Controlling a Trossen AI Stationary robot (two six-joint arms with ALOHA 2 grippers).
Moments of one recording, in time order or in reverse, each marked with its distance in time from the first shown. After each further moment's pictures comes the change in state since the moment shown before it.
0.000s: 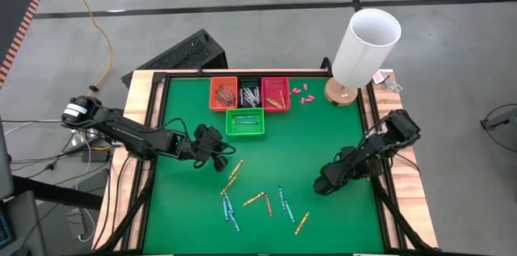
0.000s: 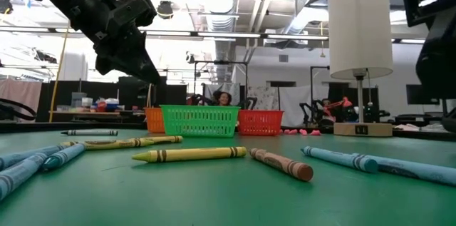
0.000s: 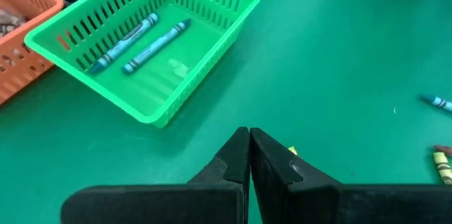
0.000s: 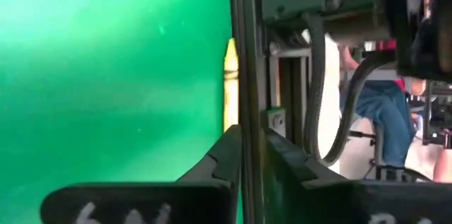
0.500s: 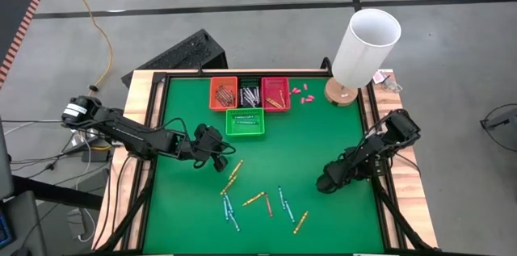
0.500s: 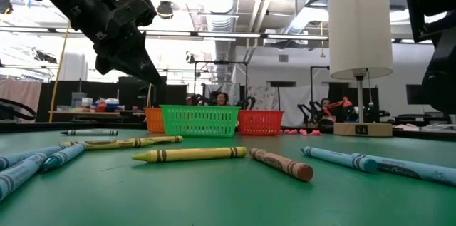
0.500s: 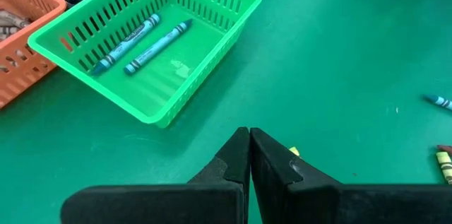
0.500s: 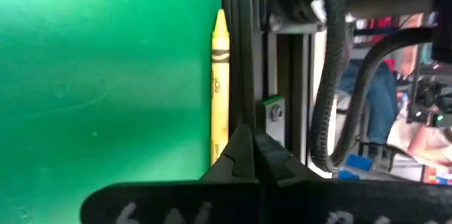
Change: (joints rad) left arm 0.000 0.000 0.000 0.000 -0.005 0.007; right arm 0.001 0.001 -0.093 0.095 -0.108 -0.025
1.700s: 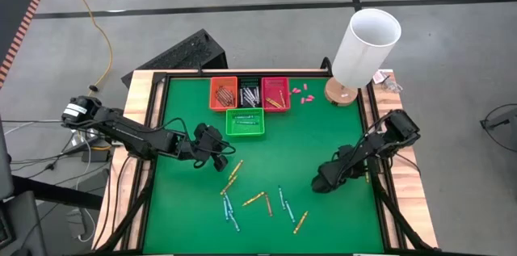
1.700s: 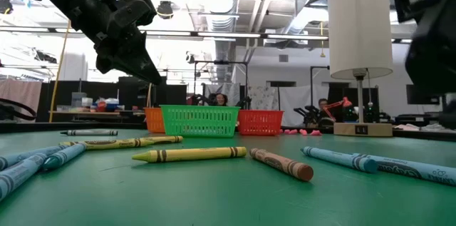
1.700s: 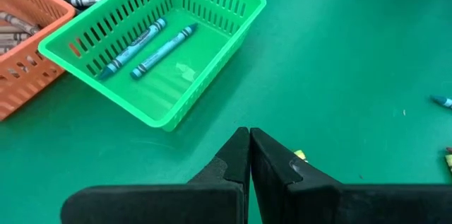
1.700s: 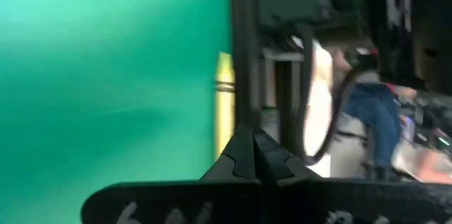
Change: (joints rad) left arm 0.000 0.000 0.000 -0.001 -0.019 0.016; right arm -0.013 -0.001 0.123 -0.139 0.103 -0.022
